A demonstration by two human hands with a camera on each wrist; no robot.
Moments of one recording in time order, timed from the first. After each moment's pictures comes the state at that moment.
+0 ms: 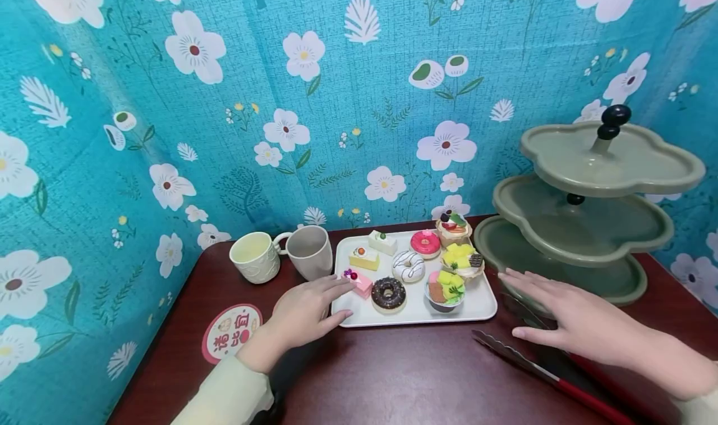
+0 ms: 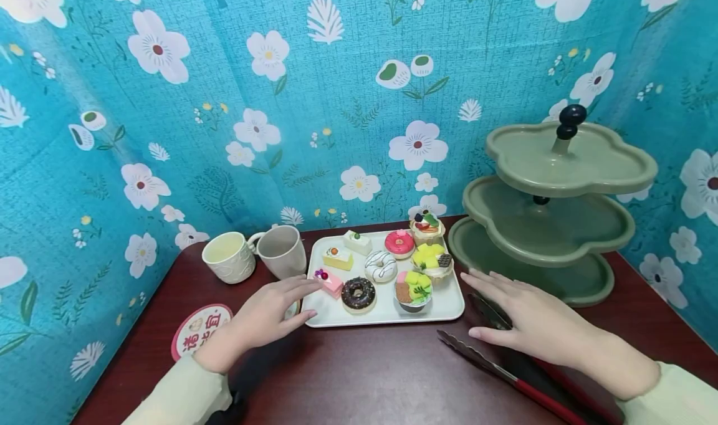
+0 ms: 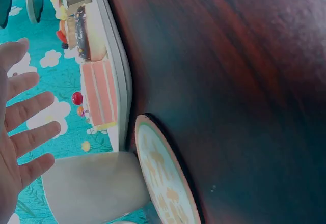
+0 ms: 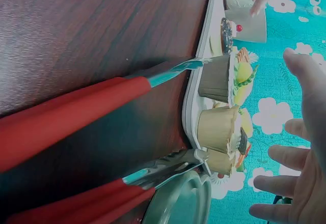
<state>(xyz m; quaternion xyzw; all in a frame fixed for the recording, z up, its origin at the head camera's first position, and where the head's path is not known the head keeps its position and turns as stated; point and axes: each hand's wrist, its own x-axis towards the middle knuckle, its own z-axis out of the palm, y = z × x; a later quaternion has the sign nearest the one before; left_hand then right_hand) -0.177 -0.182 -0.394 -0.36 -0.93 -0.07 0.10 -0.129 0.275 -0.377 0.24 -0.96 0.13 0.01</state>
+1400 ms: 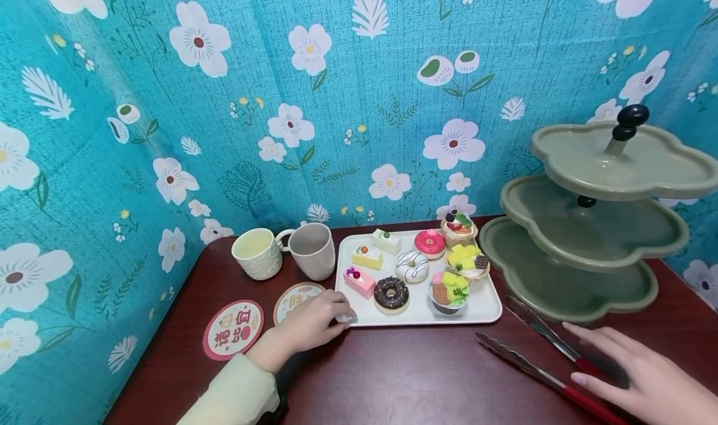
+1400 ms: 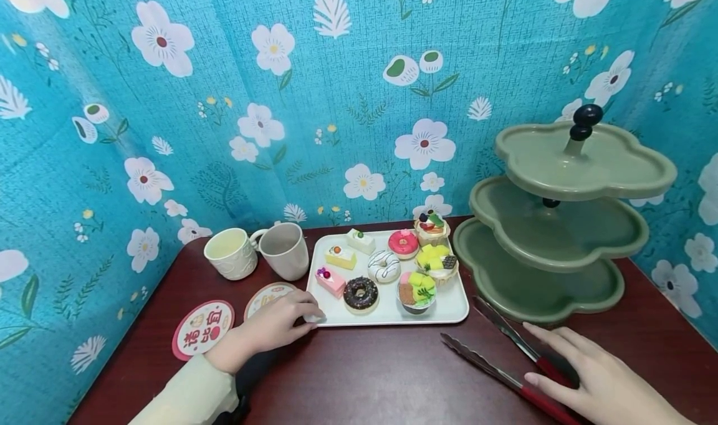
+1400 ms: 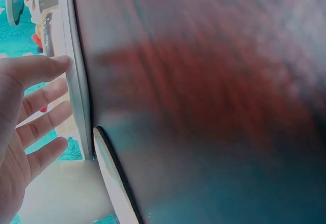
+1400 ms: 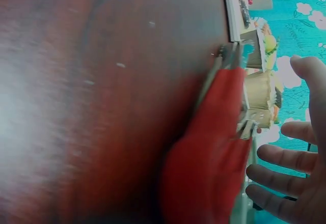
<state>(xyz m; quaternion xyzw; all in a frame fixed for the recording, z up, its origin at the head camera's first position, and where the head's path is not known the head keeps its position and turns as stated) -0.186 -0.185 -0.429 -0.41 -0.90 -0.15 0.01 -0.088 0.329 -0.440 0.11 -0.98 0.14 -0.04</state>
